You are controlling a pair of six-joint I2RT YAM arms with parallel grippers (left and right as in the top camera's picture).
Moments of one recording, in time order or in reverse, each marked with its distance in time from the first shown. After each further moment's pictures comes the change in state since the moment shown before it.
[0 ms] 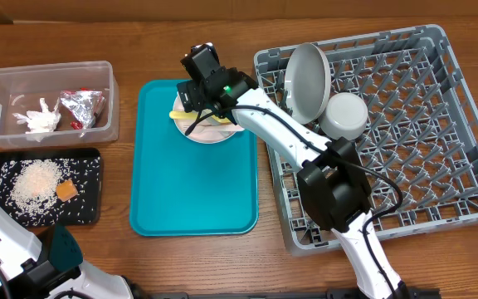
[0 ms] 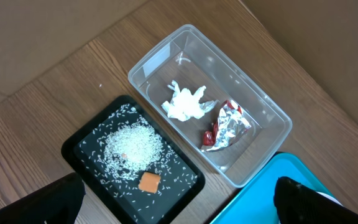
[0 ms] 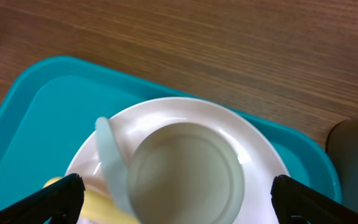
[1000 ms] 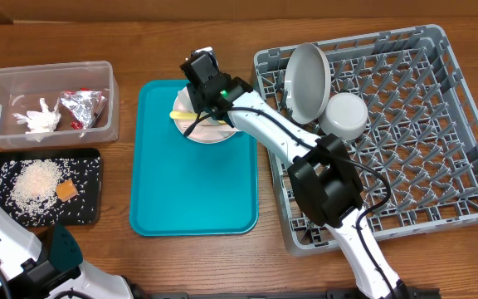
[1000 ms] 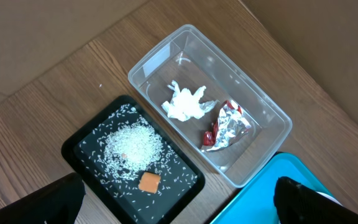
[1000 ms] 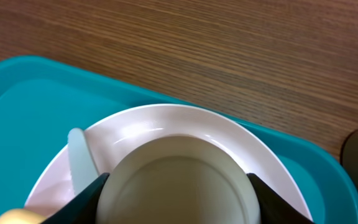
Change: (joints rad) left arm 0.000 0.000 0.000 0.000 0.000 0.000; right arm 0.000 0.065 0.000 0.064 0.035 0.003
